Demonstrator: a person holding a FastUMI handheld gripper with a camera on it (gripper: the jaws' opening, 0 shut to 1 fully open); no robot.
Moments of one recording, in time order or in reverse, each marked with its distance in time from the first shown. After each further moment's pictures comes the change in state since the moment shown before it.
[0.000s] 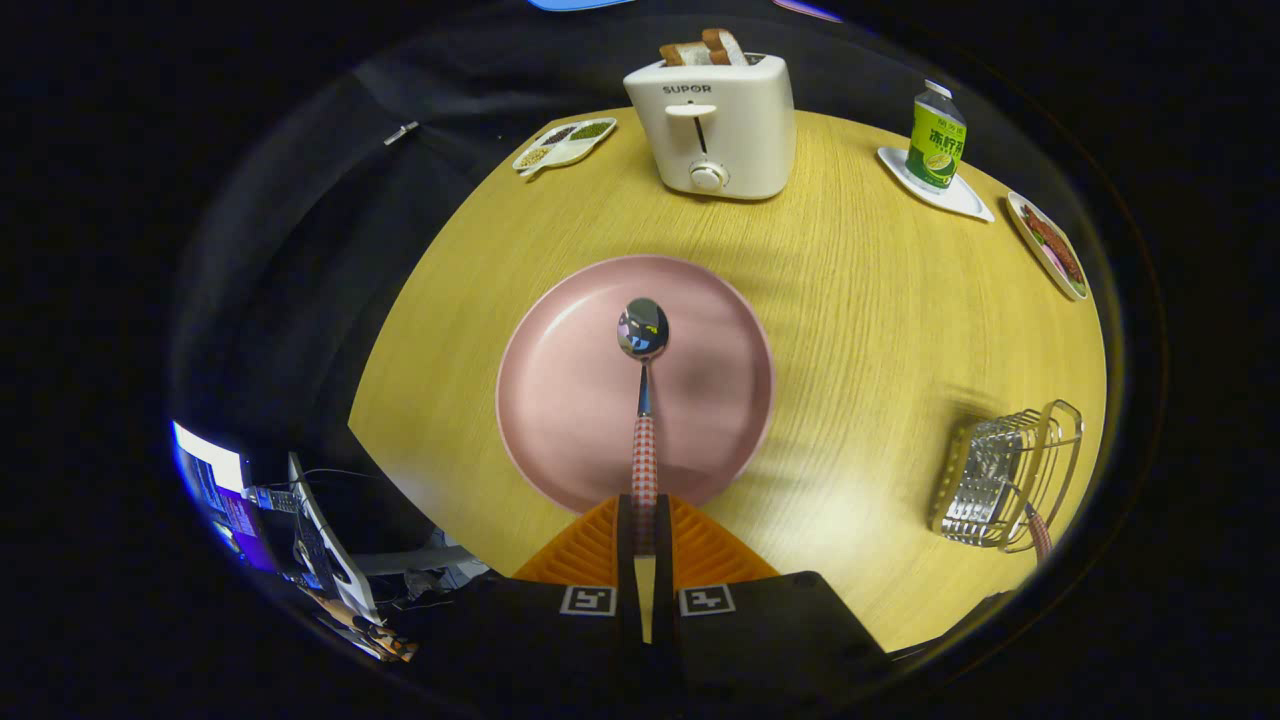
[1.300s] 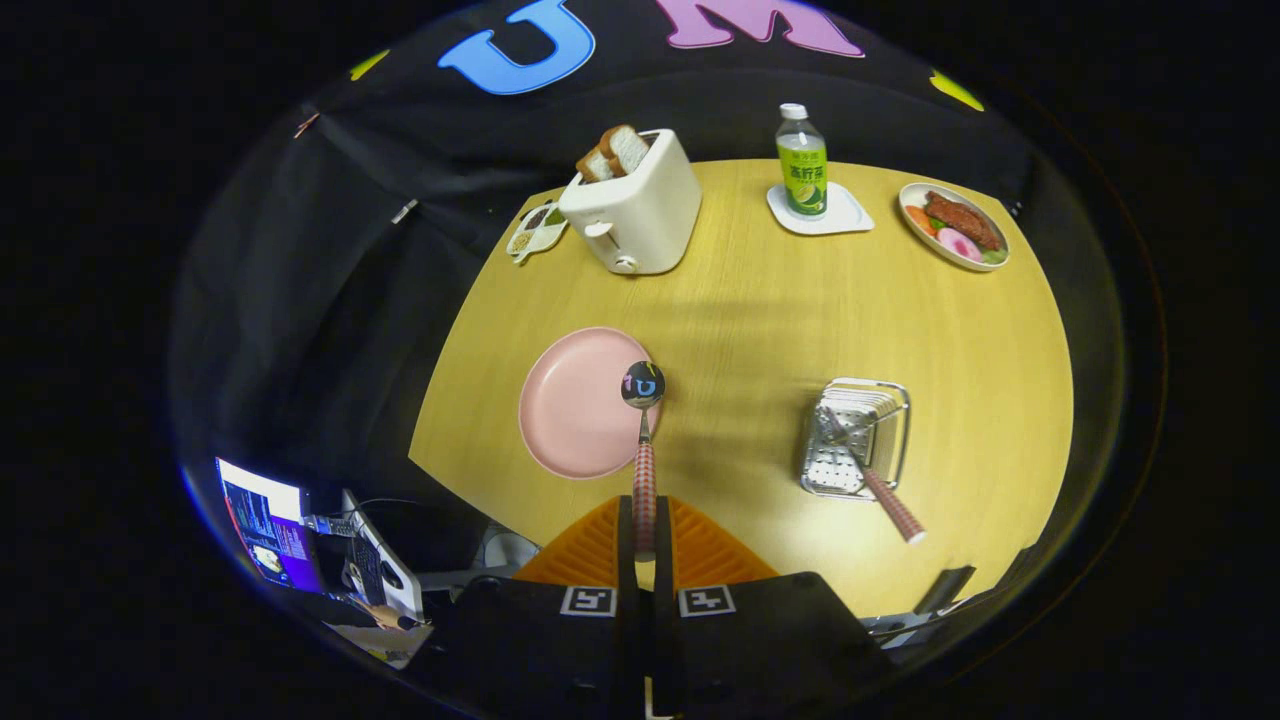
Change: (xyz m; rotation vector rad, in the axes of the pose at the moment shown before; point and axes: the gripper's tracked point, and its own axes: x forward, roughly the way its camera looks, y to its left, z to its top) arm -0.162 -0.082 0.010 0.141 -0.097 0.037
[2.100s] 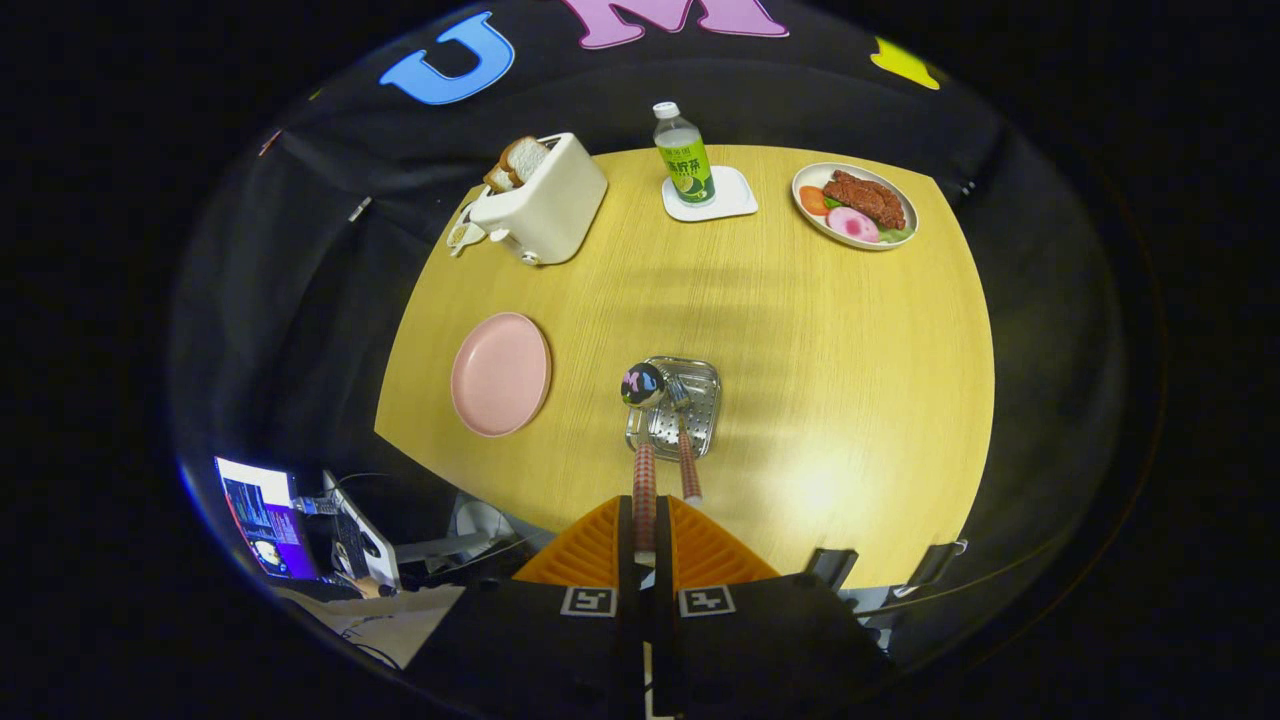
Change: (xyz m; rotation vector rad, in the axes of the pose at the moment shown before) arm -0.062 -0.118 0.005 -0.012 0.157 -0.077
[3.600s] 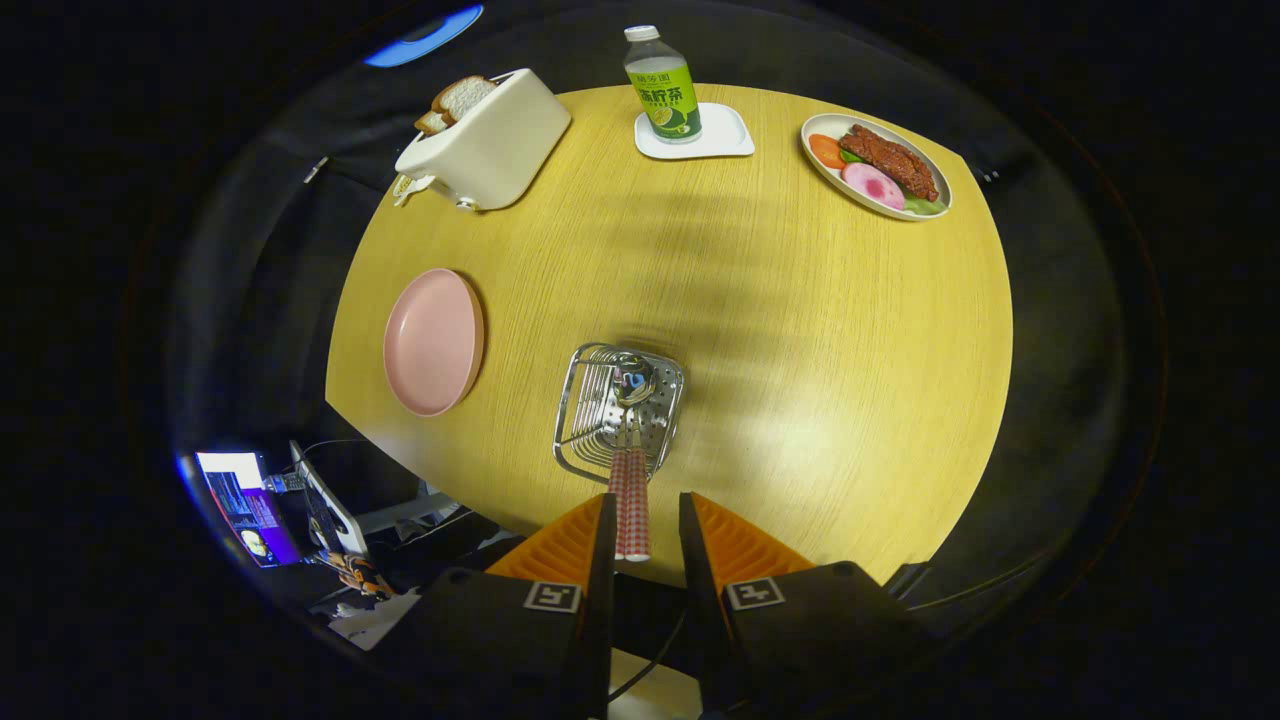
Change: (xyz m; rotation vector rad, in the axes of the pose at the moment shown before) arm 0.064 -0.032 0.004 -0.004 0.156 -0.067
